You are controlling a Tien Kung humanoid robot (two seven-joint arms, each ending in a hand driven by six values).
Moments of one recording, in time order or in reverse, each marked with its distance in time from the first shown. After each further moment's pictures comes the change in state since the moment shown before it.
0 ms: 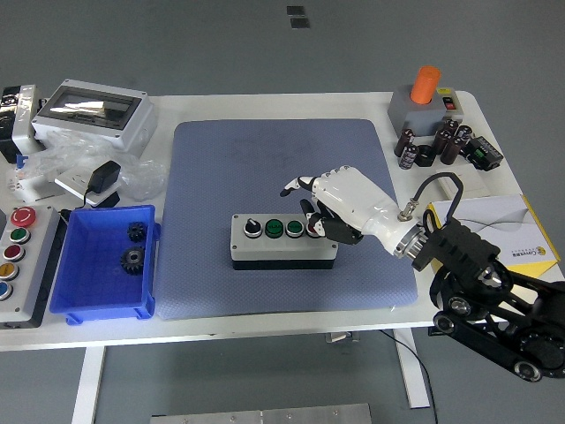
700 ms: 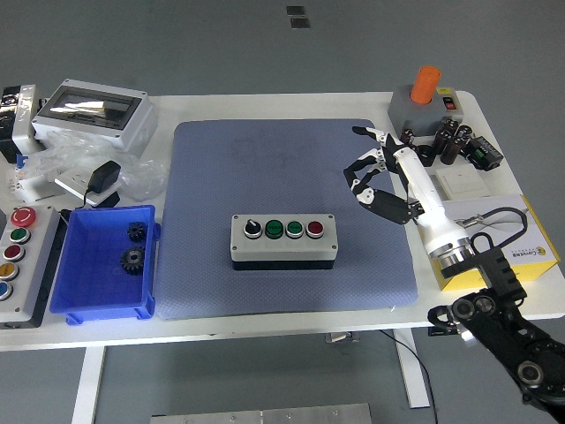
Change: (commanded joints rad) left arm 0.003 -0.008 -0.010 0.000 0.011 -0.003 0.004; right arm -0.355 0.195 0.451 -0.124 0.612 0.020 0.390
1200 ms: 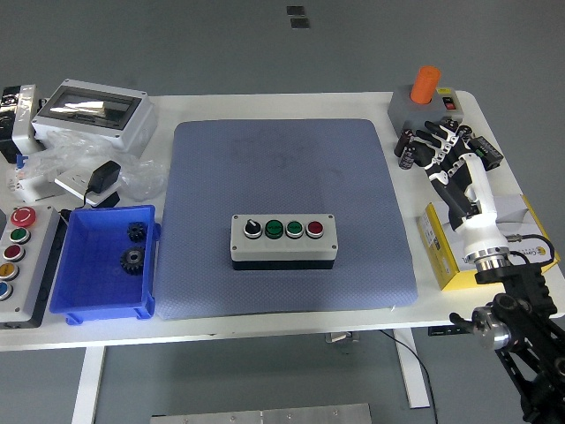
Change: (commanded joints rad) left arm -0.012 0.013 0.007 0.000 0.004 -0.005 -0.002; right arm -0.039 0.021 0.114 -0.056 0.332 0.084 0.072
